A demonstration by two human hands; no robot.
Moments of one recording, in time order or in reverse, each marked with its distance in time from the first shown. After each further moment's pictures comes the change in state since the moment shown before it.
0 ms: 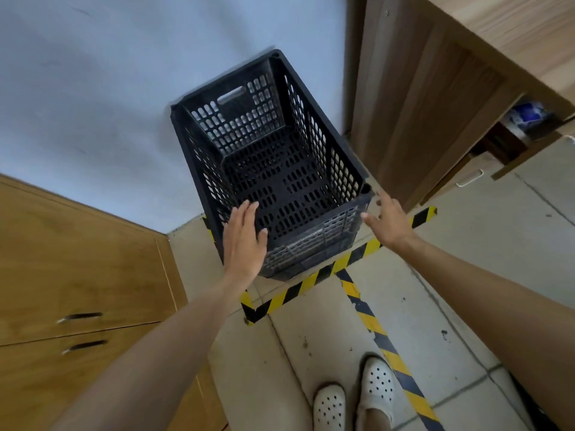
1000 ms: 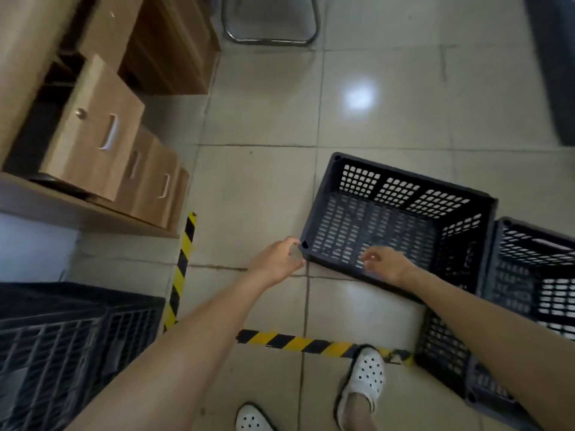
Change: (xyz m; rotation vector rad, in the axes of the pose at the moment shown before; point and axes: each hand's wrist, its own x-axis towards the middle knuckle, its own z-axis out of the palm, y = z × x) left_hand -0.312 0.492 0.302 0.392 -1.100 0.752; right_hand -0.362 0.553 -0.187 0.373 0.161 0.696
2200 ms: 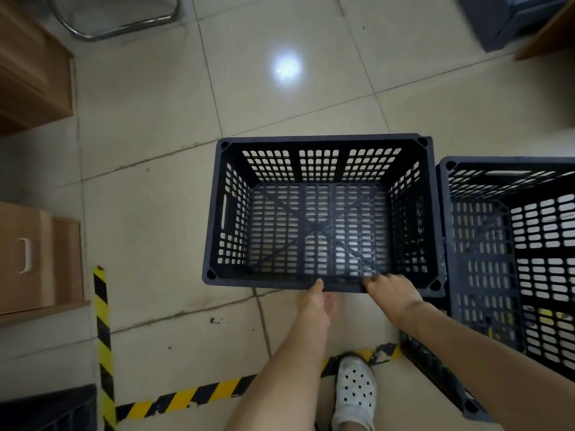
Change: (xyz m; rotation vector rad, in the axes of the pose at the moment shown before) left_hand 0.163 0.136 0.252 -1.211 -0.019 -0.767; right_hand 0.092 0.221 0.041 -0.787 -0.046 -0.004
